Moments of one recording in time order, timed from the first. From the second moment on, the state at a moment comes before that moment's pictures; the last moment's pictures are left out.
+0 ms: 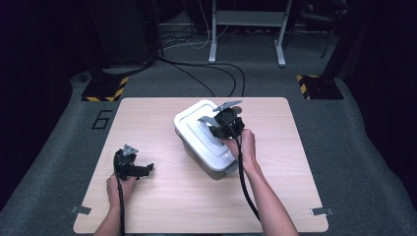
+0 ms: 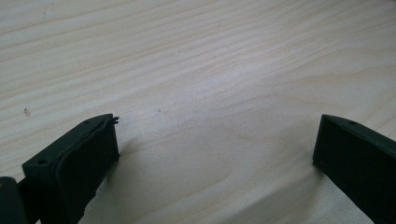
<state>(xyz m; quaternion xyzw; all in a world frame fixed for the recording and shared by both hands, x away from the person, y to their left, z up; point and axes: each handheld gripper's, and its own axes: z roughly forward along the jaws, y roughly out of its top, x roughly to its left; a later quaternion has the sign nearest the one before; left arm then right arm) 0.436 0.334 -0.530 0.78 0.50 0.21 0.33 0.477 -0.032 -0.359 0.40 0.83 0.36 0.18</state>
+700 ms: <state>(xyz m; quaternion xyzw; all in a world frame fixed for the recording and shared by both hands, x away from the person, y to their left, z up) 0.436 0.334 -0.531 0.78 0.50 0.21 0.33 0.473 -0.081 -0.337 0.41 0.81 0.37 0.17</state>
